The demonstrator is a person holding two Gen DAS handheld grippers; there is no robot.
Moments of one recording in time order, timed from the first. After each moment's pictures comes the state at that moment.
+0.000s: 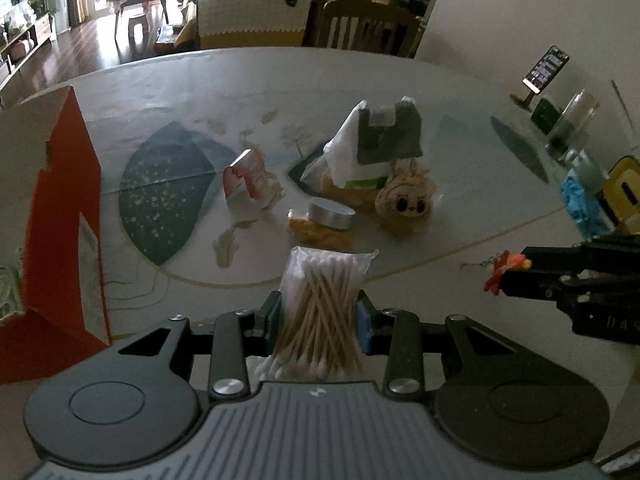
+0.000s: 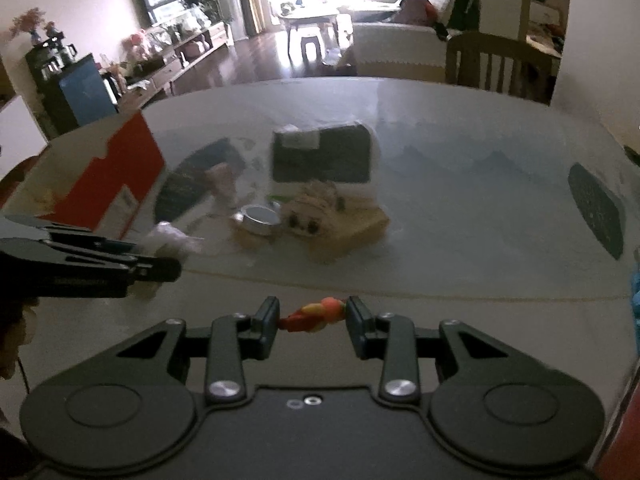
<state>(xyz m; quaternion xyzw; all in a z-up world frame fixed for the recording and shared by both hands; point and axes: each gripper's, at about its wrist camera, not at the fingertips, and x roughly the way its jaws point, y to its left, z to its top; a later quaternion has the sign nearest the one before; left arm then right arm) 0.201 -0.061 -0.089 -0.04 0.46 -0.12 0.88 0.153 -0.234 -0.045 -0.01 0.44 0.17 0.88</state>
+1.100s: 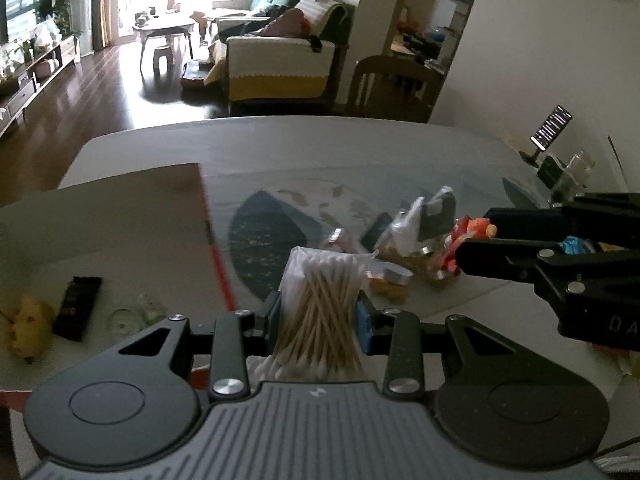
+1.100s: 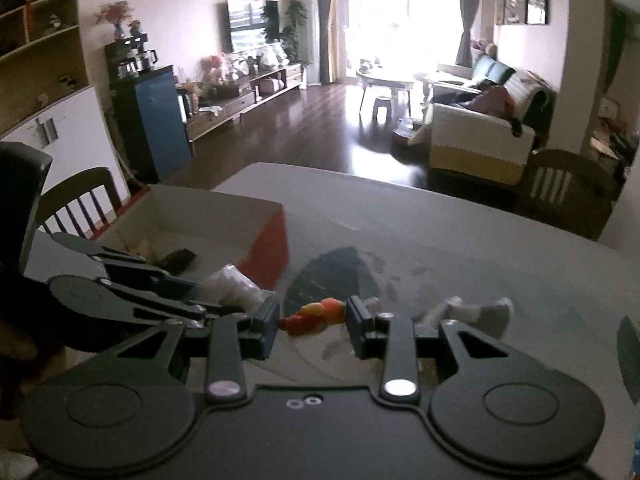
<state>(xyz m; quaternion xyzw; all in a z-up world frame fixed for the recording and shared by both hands) 0.177 0.044 -0.004 -0.06 0.42 -0.09 0.90 0.157 -0.075 0.054 -0.08 0.35 0.26 0.90</state>
